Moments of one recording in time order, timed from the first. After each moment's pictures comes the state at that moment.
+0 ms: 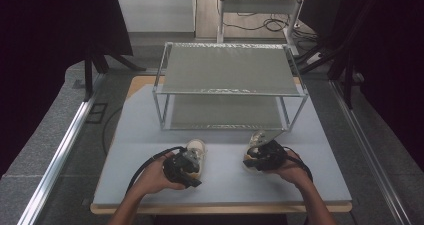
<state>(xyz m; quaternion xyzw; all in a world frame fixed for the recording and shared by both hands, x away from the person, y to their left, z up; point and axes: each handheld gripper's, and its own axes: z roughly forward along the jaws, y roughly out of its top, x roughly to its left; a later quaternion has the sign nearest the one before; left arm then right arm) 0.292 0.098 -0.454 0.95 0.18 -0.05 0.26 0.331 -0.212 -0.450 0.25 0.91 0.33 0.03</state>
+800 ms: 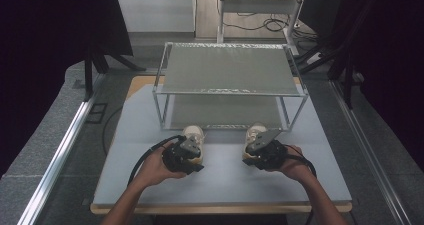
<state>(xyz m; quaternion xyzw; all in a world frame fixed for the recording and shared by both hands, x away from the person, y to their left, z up) 0.310 0.097 -0.424 0.94 0.18 0.03 0.30 0.323 -0.202 -0.420 0.14 0.93 0.32 0.08</state>
